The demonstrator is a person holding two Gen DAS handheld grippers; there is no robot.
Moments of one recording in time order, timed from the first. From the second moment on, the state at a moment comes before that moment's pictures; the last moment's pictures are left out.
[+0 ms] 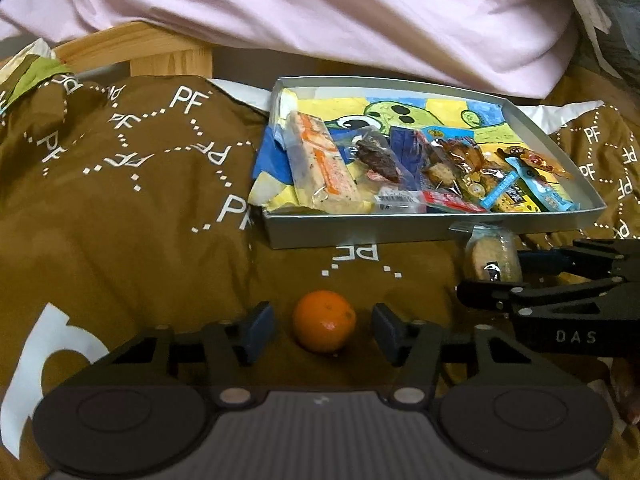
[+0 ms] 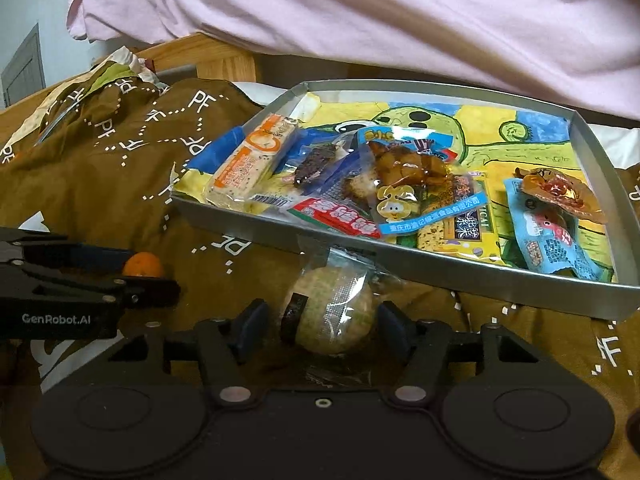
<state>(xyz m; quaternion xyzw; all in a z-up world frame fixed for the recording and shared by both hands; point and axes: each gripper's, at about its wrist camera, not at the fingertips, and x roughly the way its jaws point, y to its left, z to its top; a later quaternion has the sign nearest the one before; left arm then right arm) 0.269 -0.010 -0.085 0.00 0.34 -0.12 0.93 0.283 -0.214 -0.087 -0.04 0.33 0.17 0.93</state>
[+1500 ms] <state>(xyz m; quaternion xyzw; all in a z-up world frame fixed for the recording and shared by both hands) 0.175 -0.028 -0.008 -0.04 0.29 -0.17 0.94 0.132 -0.235 -0.001 -0.02 0.25 0.13 0.96</state>
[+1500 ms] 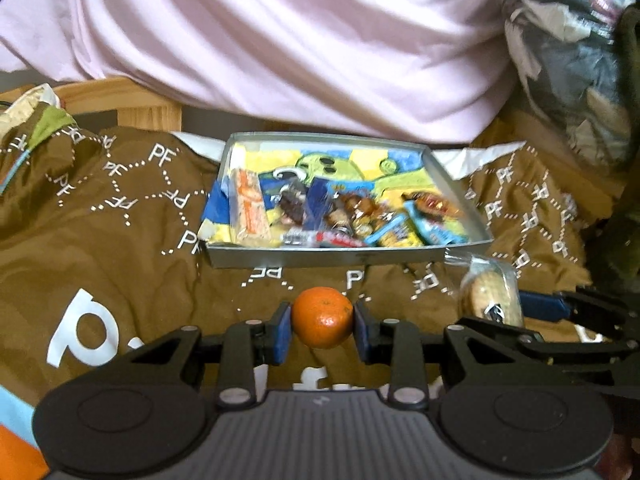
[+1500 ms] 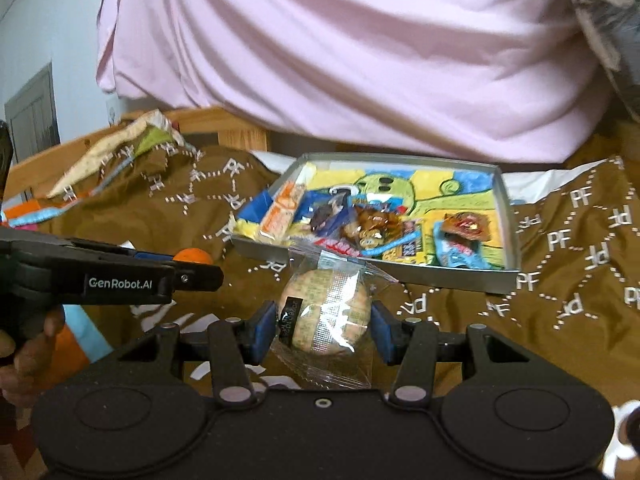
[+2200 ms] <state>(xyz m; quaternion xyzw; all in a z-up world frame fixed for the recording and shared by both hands) 0.138 -0.040 0.055 -0.05 0.17 -0.16 0.97 0.102 -0.244 0.058 -0.03 0.13 0.13 0.98</state>
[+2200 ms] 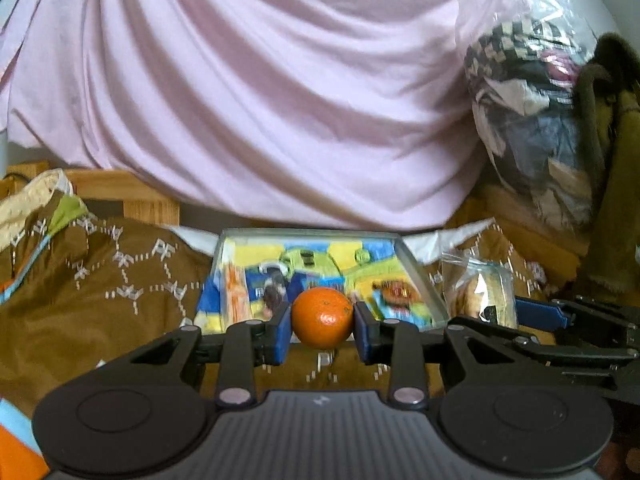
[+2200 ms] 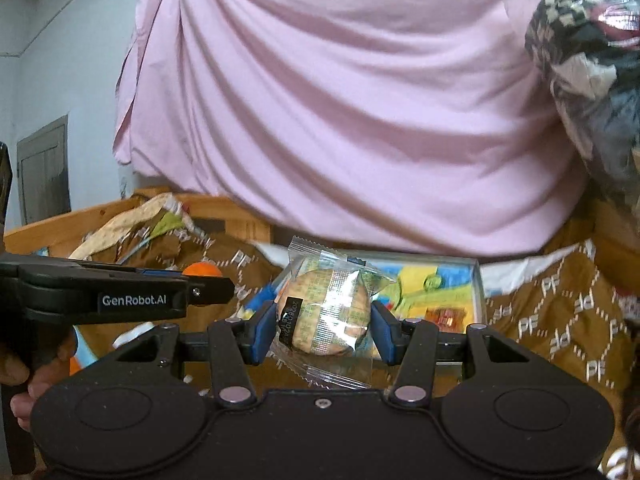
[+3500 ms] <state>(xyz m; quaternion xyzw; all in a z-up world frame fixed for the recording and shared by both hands) 0.349 -0.060 -0.043 -0.10 0.22 -0.12 0.96 0.353 -0.242 -0.029 -0.02 0.18 0.01 0.98</state>
